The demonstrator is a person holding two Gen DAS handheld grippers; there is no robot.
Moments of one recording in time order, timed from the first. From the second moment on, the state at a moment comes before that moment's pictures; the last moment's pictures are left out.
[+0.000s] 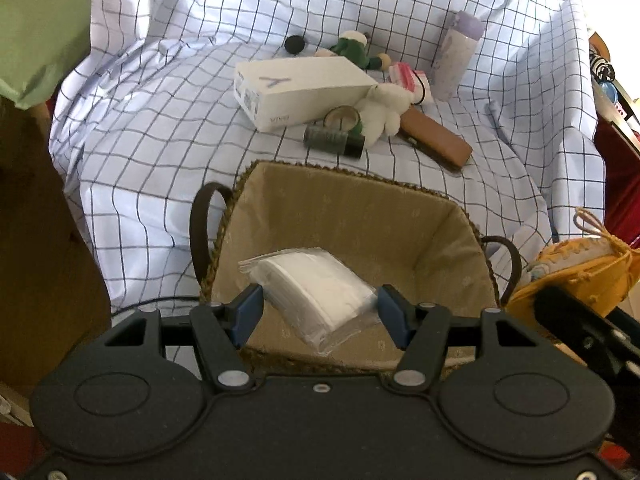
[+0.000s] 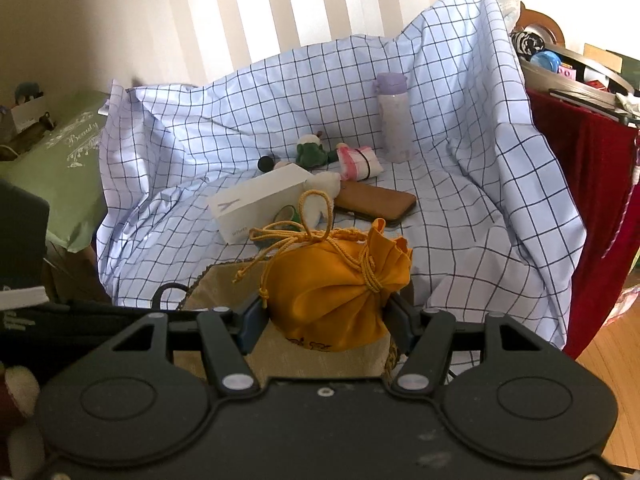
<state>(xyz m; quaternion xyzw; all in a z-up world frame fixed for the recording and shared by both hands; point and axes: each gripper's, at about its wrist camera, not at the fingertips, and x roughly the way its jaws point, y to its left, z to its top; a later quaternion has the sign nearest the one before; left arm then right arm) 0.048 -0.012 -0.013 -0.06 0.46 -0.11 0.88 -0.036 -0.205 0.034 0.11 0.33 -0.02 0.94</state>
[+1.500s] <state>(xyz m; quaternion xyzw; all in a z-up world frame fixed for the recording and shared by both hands) 0.020 -0.007 -0.022 -0.01 0.45 -0.07 0.89 -0.021 -0.197 0.013 0.09 0.38 -0.03 0.92</state>
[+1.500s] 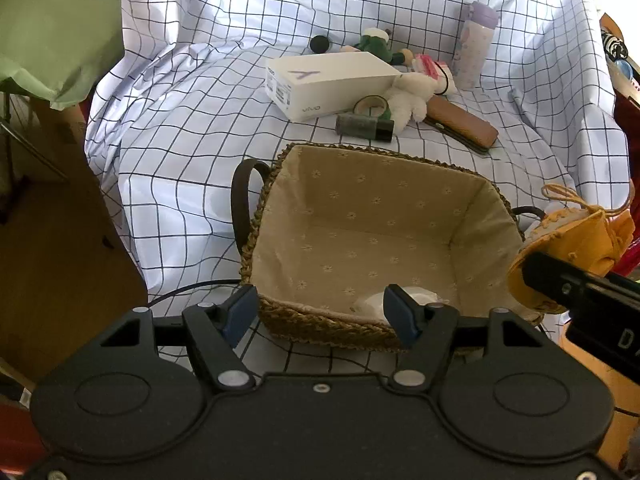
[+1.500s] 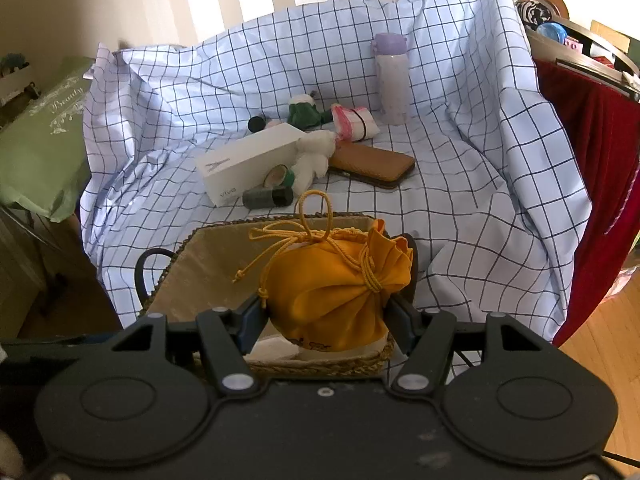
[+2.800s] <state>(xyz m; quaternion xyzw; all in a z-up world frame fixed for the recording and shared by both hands) 0.018 -0.005 -0.021 0.00 0.45 -0.06 0.89 -0.023 -0.195 0.008 0.09 0.38 -0.03 0.92</state>
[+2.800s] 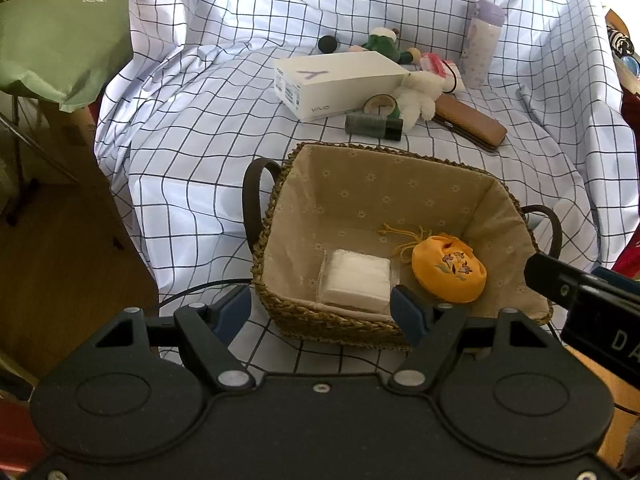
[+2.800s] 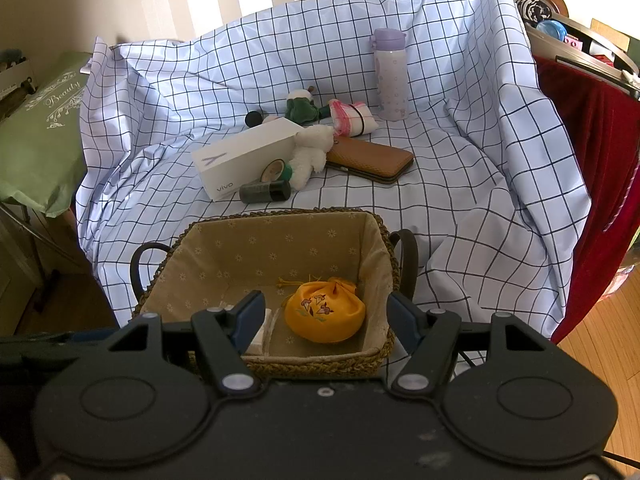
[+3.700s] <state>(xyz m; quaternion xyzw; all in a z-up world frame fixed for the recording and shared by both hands) 0.020 -0.002 -0.018 0.00 0.44 -0.04 0.90 -0.024 -0.198 0.005 0.09 0.39 -0.03 0.92</state>
